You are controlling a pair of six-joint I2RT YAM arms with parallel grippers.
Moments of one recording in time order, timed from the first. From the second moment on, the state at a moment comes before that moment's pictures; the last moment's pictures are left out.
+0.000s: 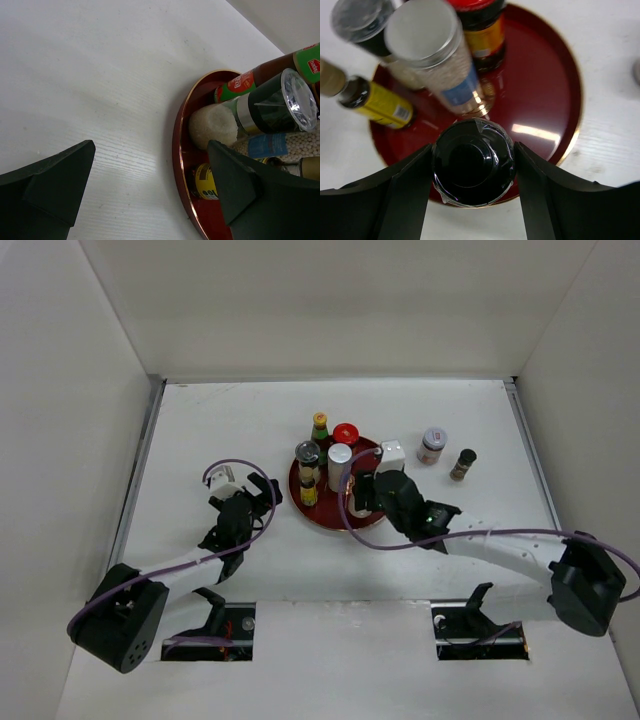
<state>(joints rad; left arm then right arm) -0.48 1.12 0.18 0.65 -0.45 -0.75 0.87 1.26 0.74 0.04 0.50 0.38</state>
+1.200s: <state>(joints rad) -0.48 1.12 0.18 0.66 -0.44 -0.75 0.34 1.46 0.93 0.13 0.61 0.33</state>
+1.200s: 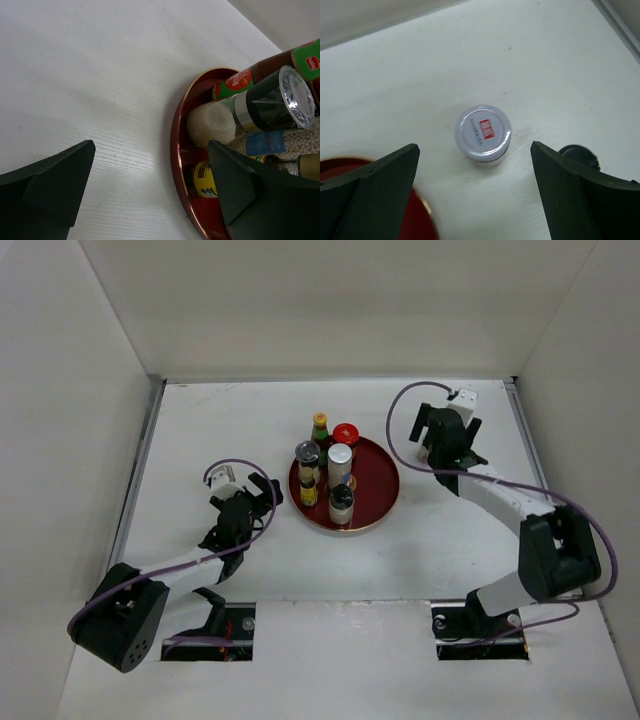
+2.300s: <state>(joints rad) -0.46 1.14 0.18 0.66 -0.42 -0.75 0.36 1.61 1.09 0.02 0.49 0.34</state>
